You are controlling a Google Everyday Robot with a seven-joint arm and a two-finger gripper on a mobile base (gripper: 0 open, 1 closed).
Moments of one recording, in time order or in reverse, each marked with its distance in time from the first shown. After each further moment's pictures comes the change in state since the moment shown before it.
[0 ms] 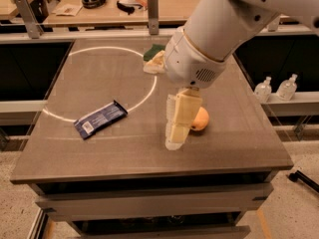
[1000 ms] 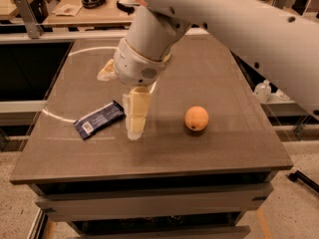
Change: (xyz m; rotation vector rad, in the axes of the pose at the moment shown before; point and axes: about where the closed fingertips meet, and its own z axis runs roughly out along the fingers) arm -0.046 -0.055 0.084 -0.146 -0.074 -0.203
